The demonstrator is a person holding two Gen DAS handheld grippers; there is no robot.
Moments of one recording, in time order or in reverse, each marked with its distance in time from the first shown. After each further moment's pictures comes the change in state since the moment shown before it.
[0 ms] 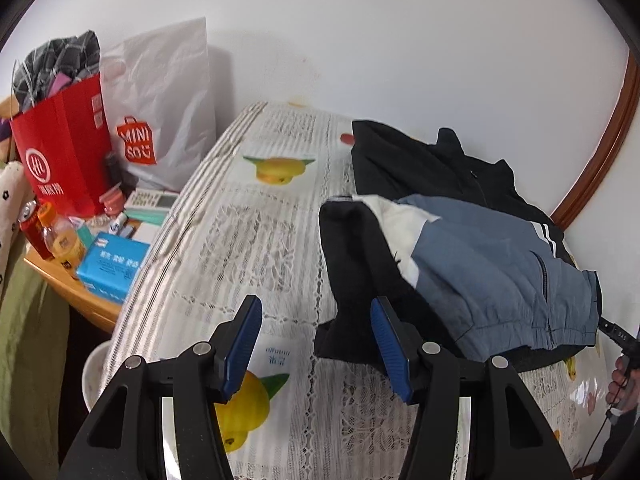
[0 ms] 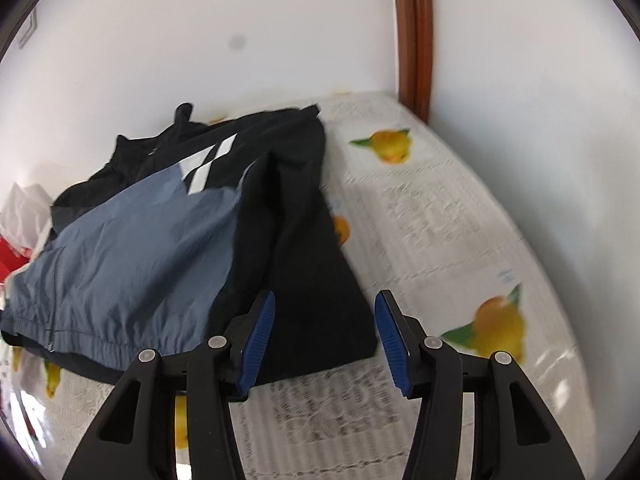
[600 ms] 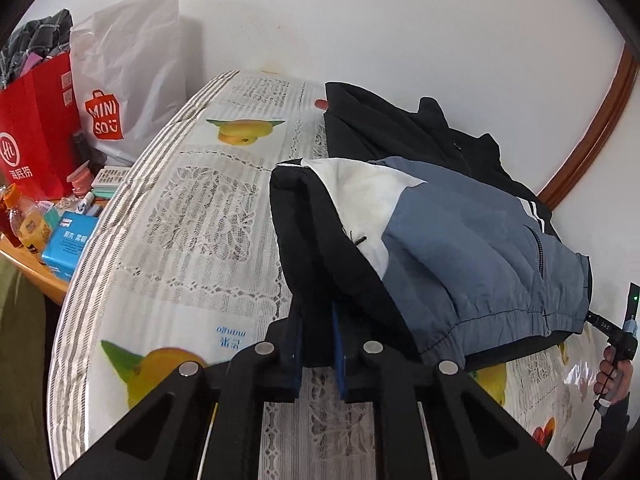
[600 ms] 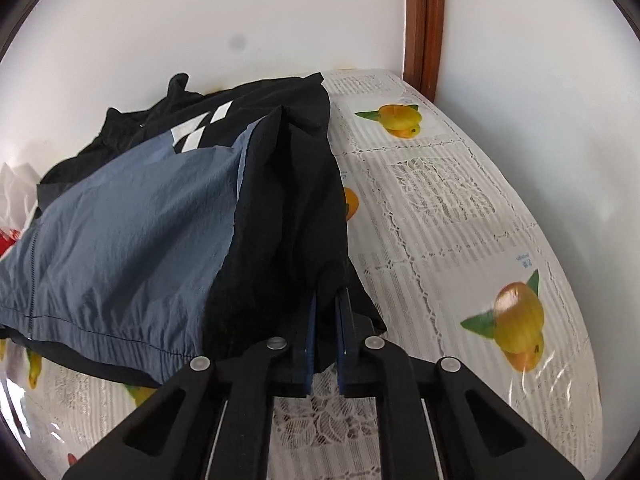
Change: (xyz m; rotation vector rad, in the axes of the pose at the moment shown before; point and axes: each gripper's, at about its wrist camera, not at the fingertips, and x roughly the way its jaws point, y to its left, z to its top) left arm 0.020 -0.013 -0.017 0.017 0.065 -0.074; right arm 0.020 0.004 -0.012 -0.030 0.048 -0.043
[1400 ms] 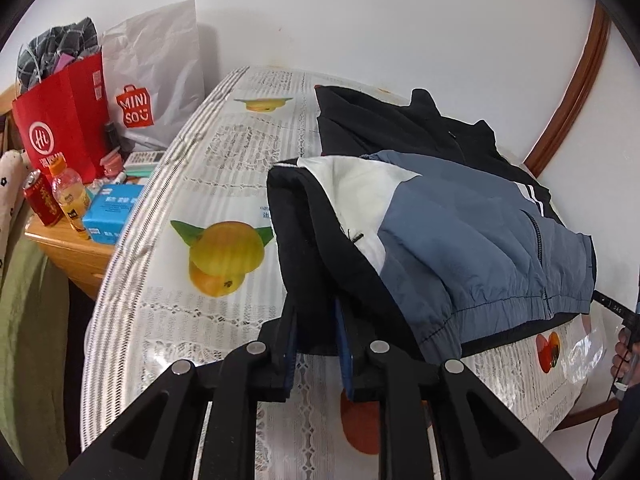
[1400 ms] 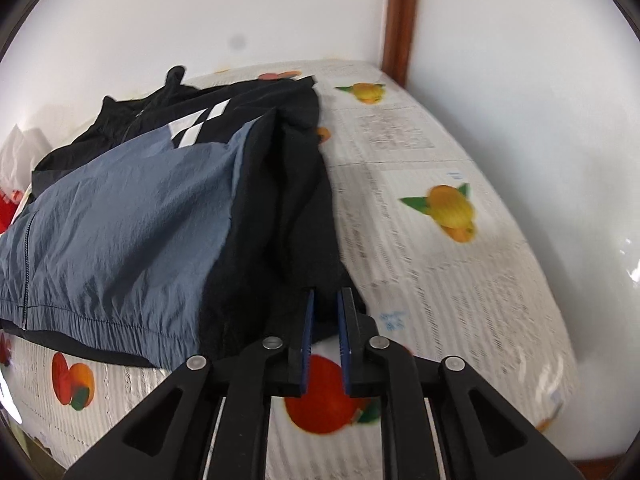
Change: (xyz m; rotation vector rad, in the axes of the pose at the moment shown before) left arm -0.065 -0.008 -0.064 0.066 0.002 0.036; right arm -0.050 0.001 -0.036 -0.032 0.009 -0.095
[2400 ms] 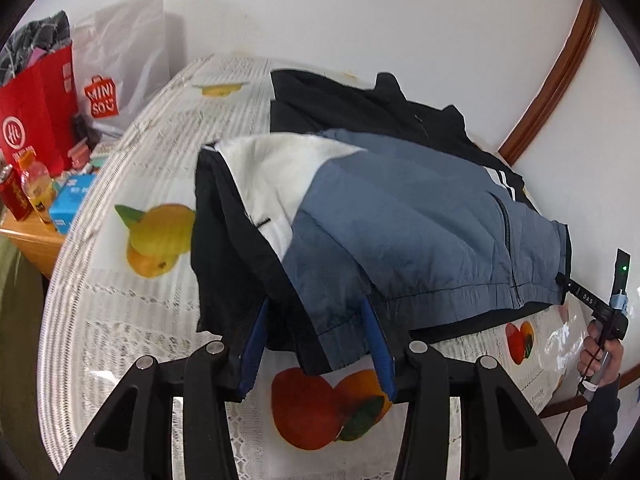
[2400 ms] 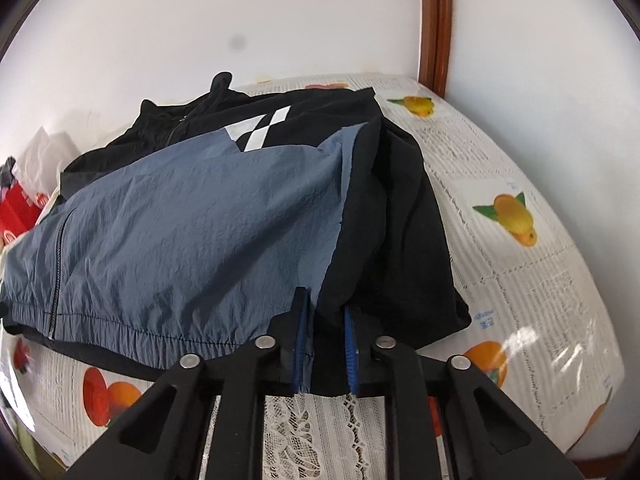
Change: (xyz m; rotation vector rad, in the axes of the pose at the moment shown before) left arm 0.013 -0.029 -0.008 0.003 0.055 -0.113; right arm 0.004 0.056 -0.013 -0.018 -0.073 0.106
